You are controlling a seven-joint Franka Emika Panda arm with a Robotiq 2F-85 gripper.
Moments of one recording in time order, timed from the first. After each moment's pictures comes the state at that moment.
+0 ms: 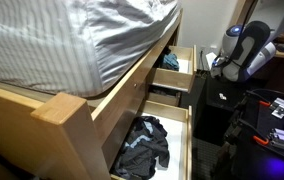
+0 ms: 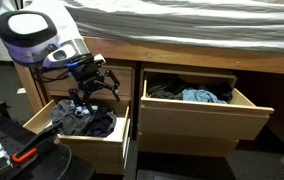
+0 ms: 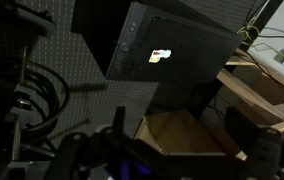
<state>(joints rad) 1.07 0.83 -0.96 -2.78 0.59 3.08 2.14</state>
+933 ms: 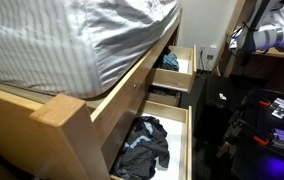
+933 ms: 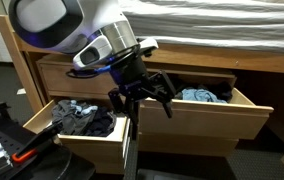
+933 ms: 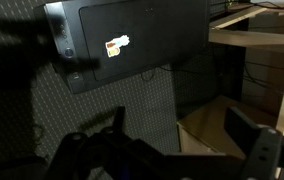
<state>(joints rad) 0.31 0.49 -0.92 -2.74 0.44 3.36 2.04</state>
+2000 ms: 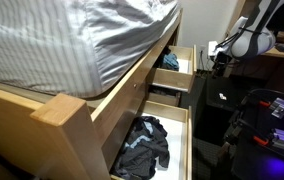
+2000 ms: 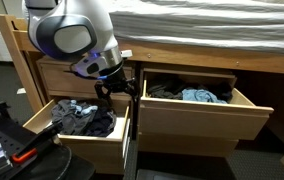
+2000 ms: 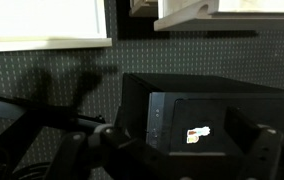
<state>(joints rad) -0.27 0.43 -0.21 -2.67 -0.04 3.37 2.33</state>
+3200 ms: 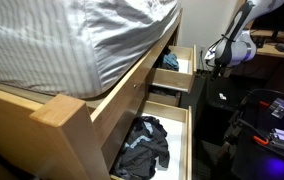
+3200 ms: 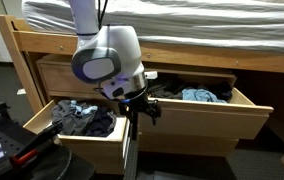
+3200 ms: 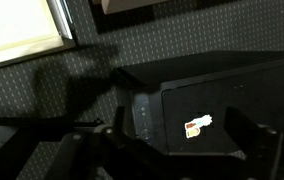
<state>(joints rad) -0.47 0.68 -0.09 -2.41 0.27 3.34 2.16</state>
